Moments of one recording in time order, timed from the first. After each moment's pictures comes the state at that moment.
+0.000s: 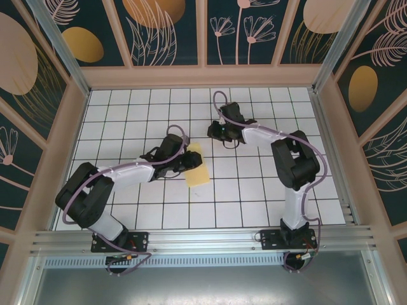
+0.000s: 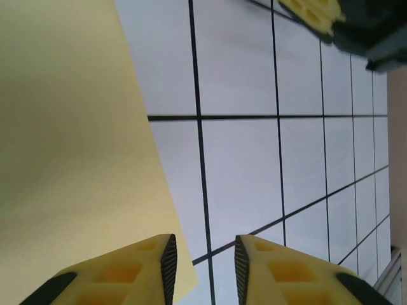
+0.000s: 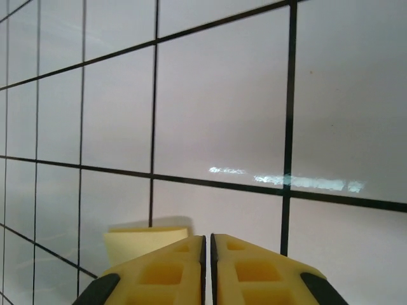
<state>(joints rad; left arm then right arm) -0.65 1.56 0.76 0.05 0.27 -0.87 0.53 1.94 1.29 -0.18 -0.27 0.64</state>
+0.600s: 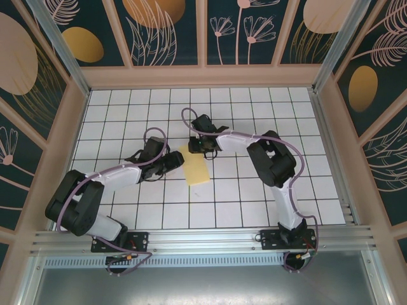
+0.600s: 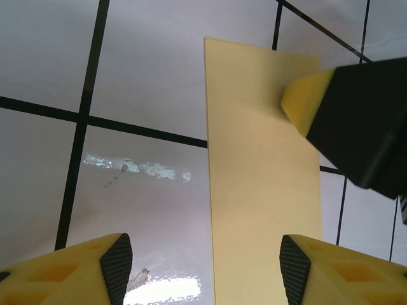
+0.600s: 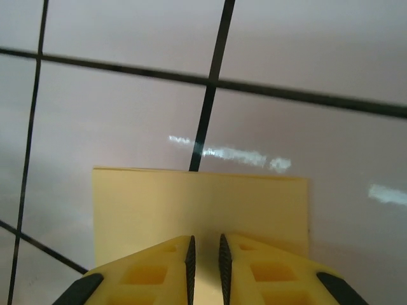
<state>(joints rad) -0.50 1.47 0.65 -0.06 0.14 -0.87 0.72 2.14 1.46 -0.31 -0.12 0.55</state>
